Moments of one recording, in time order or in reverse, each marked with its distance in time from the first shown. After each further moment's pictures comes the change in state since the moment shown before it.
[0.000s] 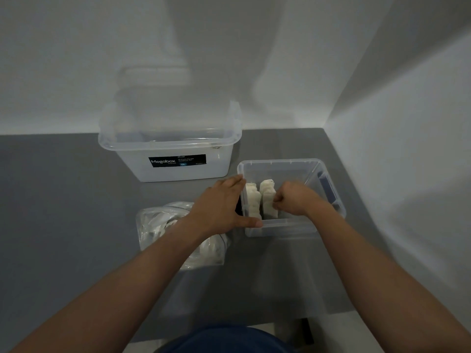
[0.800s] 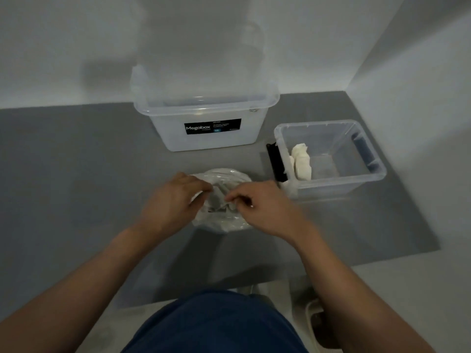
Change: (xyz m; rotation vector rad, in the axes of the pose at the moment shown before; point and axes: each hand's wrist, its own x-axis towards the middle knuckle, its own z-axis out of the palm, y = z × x) left_hand -0.127 -0.151 0.001 -0.071 0.347 0.146; right_hand -0.107 -0.220 0.025 0.519 0.290 -0.310
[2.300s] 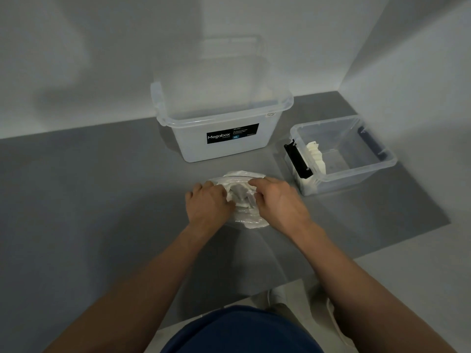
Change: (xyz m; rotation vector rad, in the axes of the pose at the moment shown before) left_hand 0.019 -0.038 0.053 0.173 -0.120 -0.393; right_hand 0.030 -0.022 0.056 -0.353 0.226 0.252
